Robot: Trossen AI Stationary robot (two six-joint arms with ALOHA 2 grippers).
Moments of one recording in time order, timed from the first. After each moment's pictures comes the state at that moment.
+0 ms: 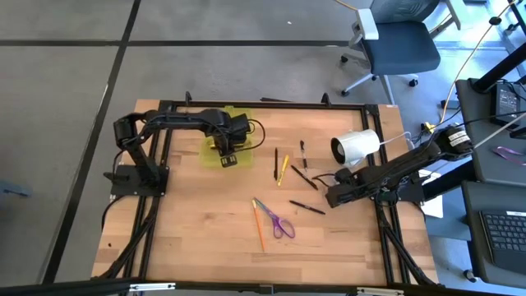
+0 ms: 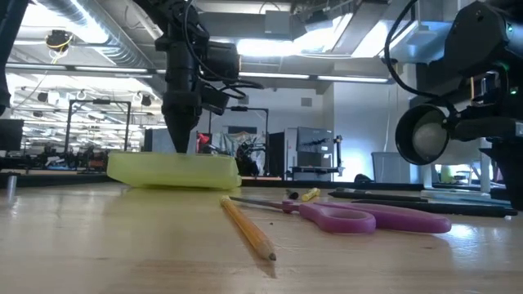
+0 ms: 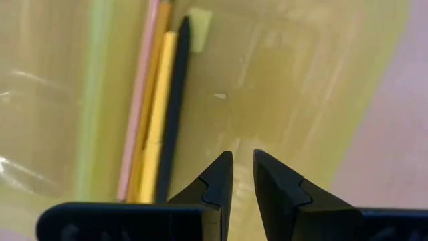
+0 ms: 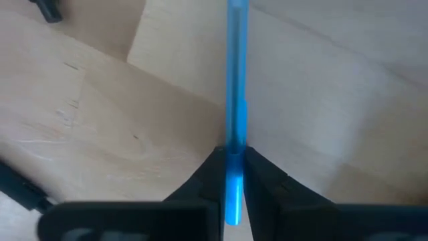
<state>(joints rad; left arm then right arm) 0.38 1.71 1.19 -0.94 0.00 0.05 0.33 1.28 0.51 -0.76 0.08 1.48</state>
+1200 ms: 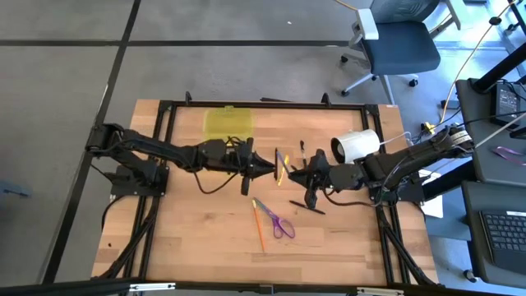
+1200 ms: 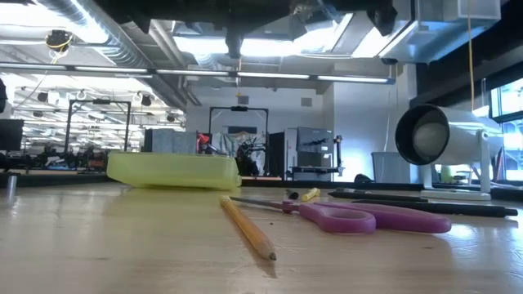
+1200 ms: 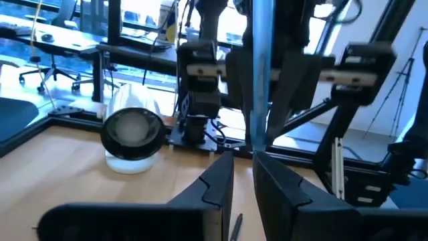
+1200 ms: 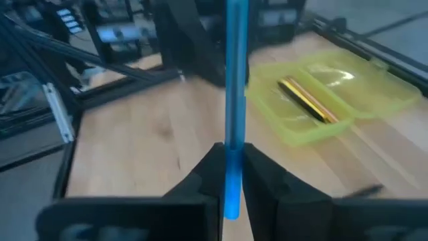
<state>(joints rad) -0.03 1.46 0.81 0.62 0.00 -0.22 0.33 1.23 0.94 -0.16 0.48 0.47</state>
